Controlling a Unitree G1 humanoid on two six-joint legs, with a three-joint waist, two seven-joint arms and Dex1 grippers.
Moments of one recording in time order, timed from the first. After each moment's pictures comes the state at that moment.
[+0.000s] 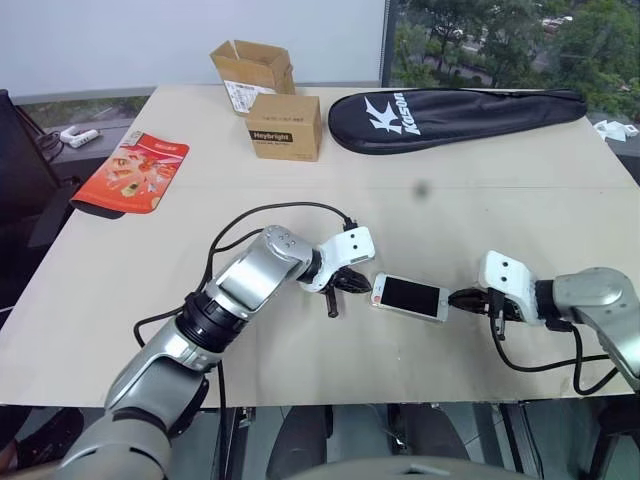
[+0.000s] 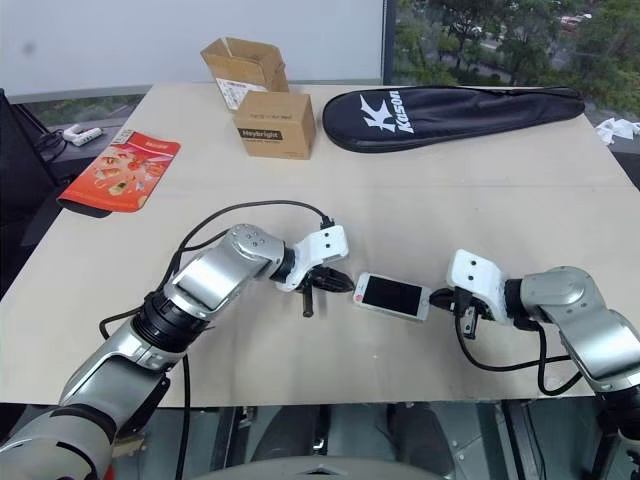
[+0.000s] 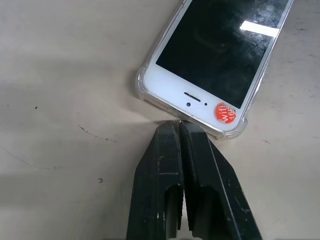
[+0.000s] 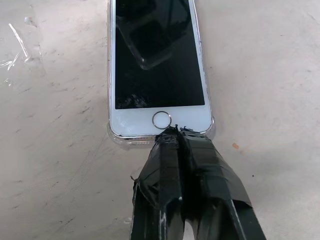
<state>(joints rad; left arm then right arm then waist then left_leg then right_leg) -0.69 0.56 -0.53 -0.10 -0.14 0.84 -1.05 -0.16 -0.90 0.12 -0.38 0.23 0.56 1.04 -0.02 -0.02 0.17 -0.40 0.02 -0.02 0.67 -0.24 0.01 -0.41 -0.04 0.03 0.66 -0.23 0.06</state>
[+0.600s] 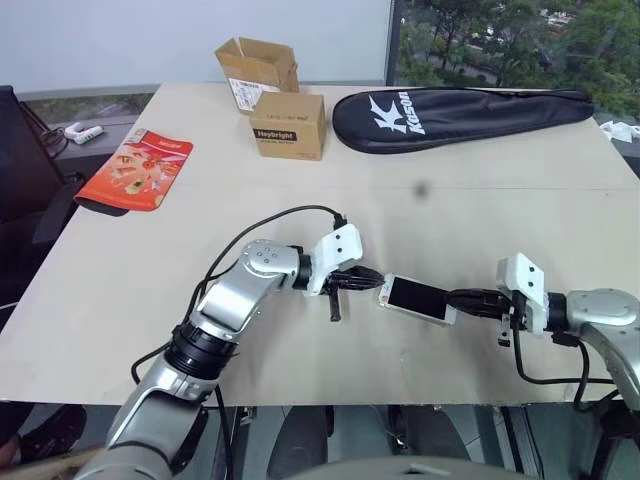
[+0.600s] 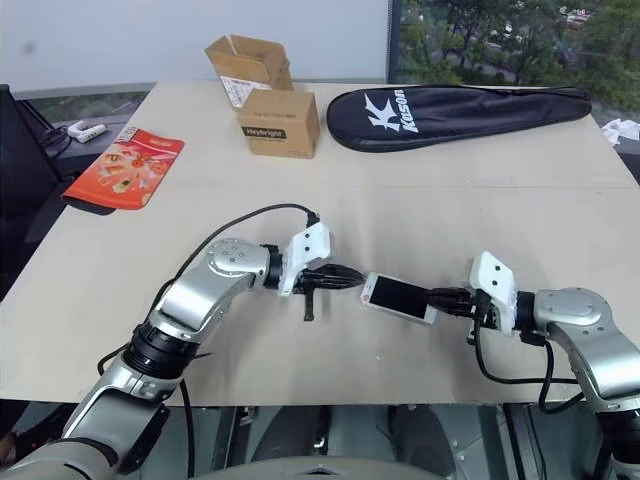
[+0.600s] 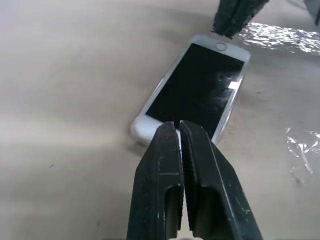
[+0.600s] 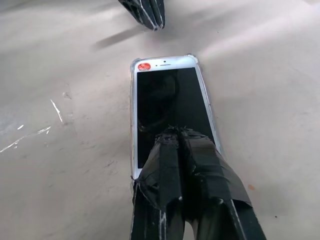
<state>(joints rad) -0.50 0.52 -0.34 -0.15 -0.22 0.53 -1.05 -0.03 -0.76 -0.02 -0.30 0.40 0.36 1.07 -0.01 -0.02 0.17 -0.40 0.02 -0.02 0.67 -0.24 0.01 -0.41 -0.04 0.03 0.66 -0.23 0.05</state>
